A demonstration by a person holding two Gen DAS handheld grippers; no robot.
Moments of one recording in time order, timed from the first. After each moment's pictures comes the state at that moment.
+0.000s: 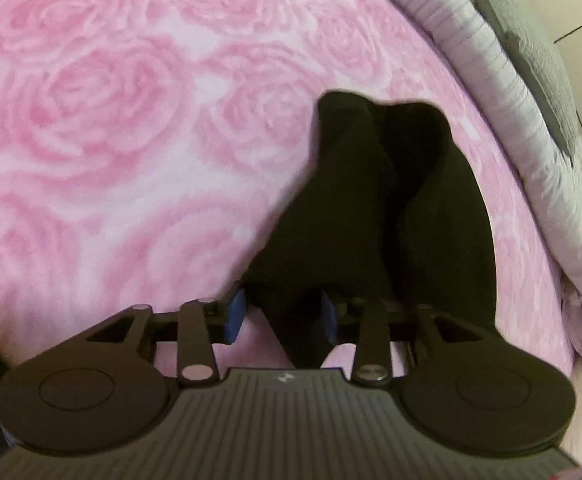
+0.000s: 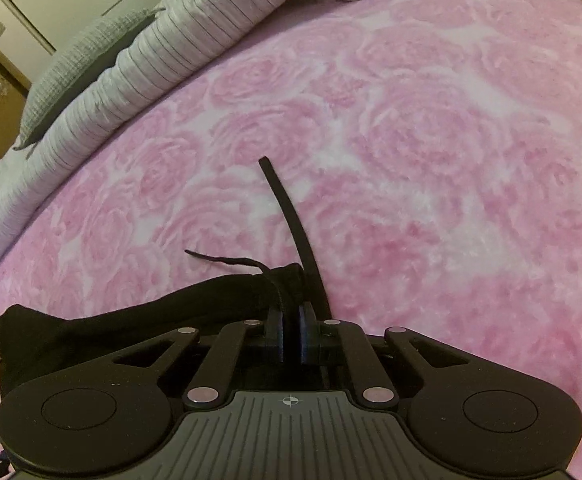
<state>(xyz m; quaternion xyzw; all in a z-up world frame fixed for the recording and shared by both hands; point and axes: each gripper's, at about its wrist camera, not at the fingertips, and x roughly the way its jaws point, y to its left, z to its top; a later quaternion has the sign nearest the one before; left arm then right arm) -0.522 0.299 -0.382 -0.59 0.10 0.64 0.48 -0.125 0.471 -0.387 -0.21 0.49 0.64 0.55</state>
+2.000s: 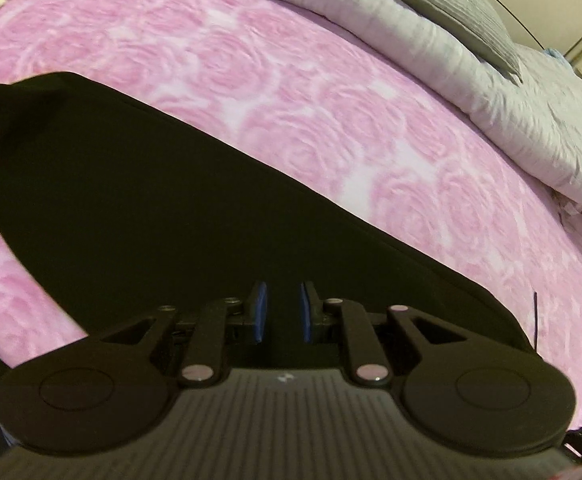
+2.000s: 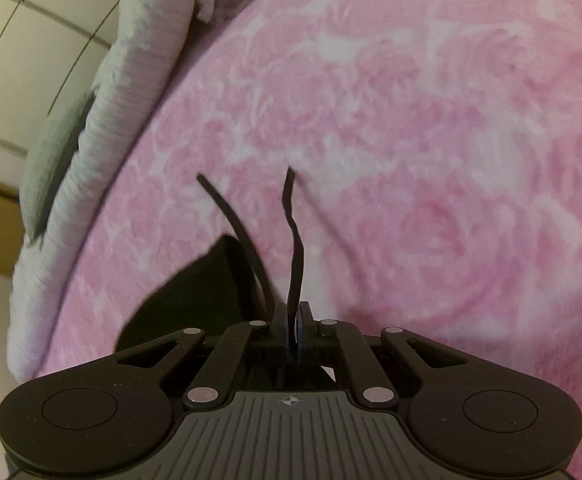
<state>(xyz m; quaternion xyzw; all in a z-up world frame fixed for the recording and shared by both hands) -0.417 0.310 -0.316 -0.52 0.20 0.62 0.56 -0.047 0.390 -0.380 -0.08 0.62 0.56 0.54</state>
